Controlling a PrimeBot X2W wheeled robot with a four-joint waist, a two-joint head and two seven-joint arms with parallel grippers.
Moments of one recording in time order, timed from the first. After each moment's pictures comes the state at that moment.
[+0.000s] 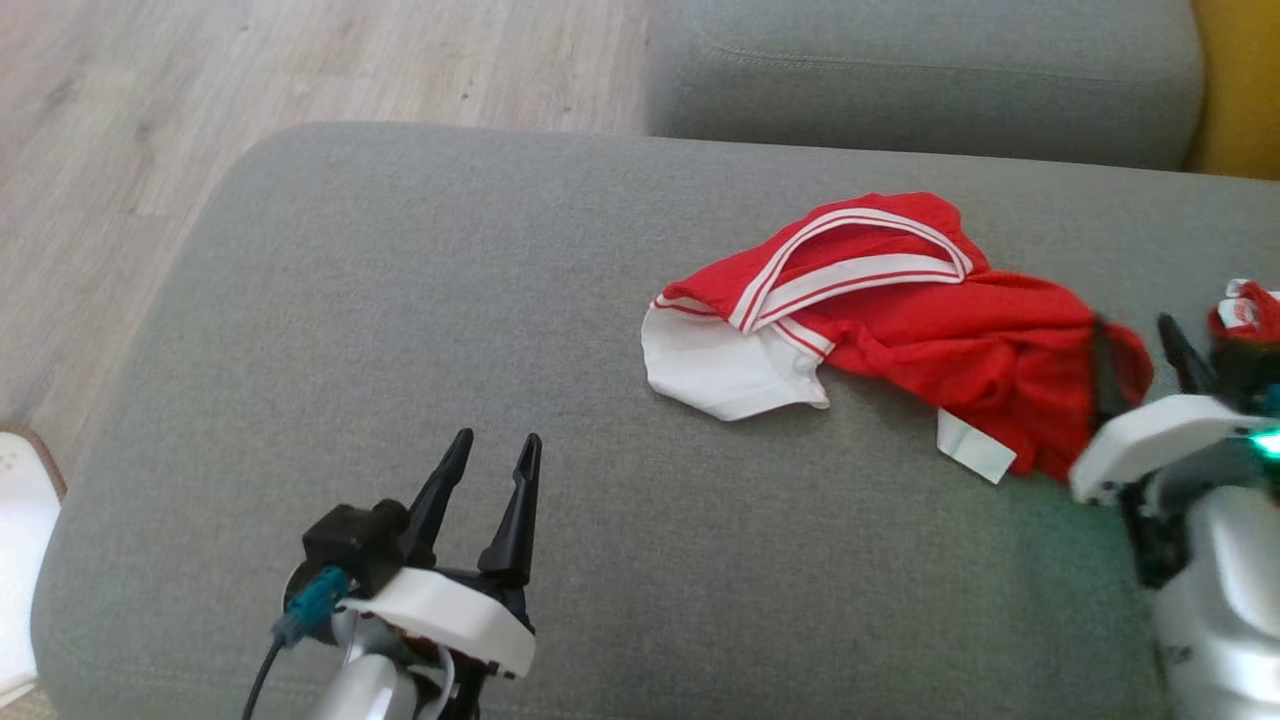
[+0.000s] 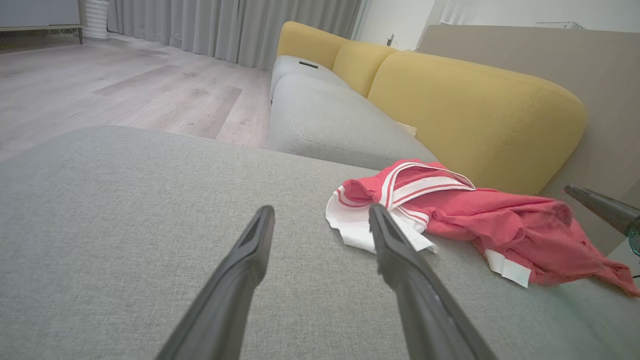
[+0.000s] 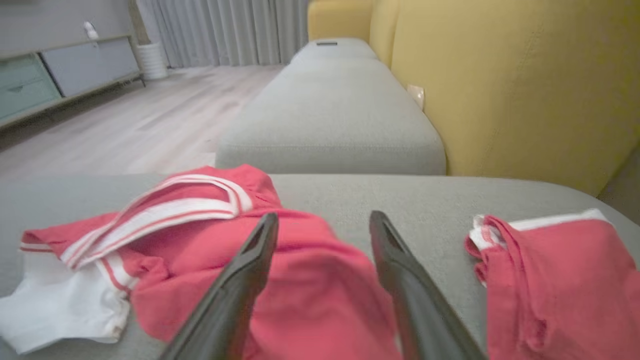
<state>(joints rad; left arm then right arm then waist) -0.07 0.05 -0.36 0.25 -0.35 -0.05 -0.25 -0.40 -0.21 -0.08 0.71 0.14 0.13 -0.08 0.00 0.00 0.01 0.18</state>
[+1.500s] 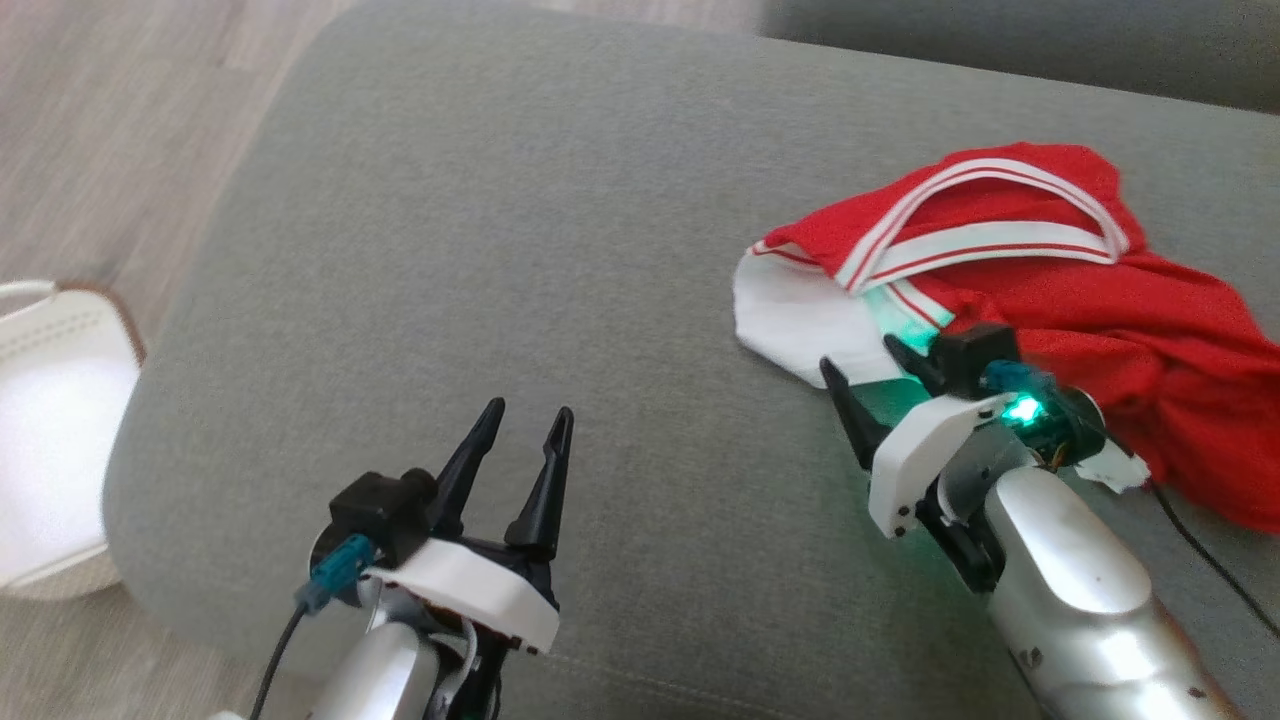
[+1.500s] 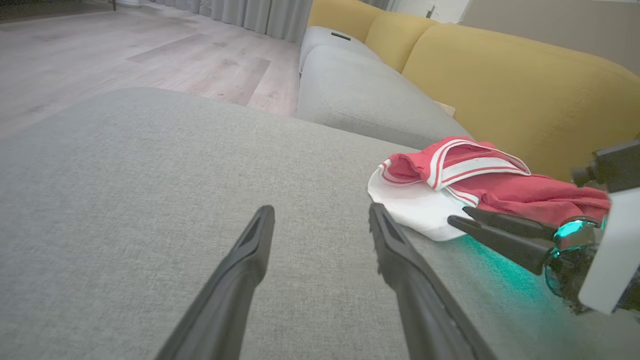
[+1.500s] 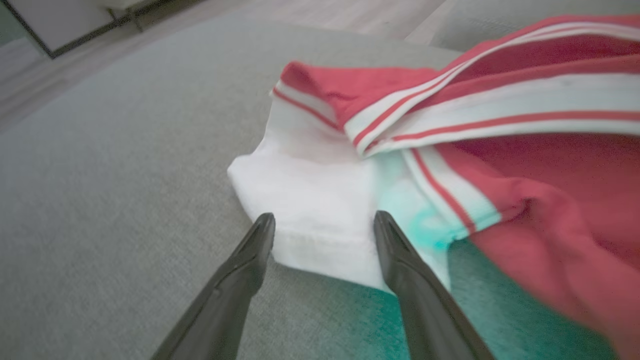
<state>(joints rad) -0.13 0.05 -0.41 0.26 -0.36 -0.06 -0.25 -0.47 -0.12 0.36 0.69 0.24 0.13 0.05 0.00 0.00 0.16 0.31</state>
